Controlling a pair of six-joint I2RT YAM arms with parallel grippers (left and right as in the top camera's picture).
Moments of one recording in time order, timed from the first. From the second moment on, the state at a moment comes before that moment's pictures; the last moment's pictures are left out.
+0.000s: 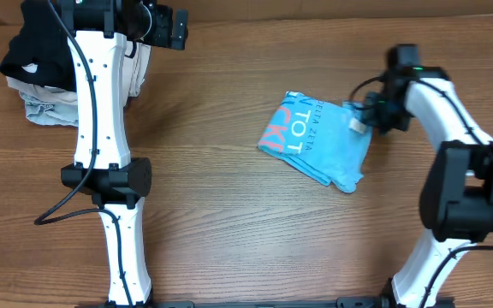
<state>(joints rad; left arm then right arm) -0.07 2.42 3.00 -1.56 0.16 0.06 -0.08 2.05 1.55 -0.91 -0.07 0.26</state>
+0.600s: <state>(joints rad) -0.24 2.47 3.00 -1.64 0.33 0.27 -0.26 2.01 1.59 -1.08 -0.40 0.13</state>
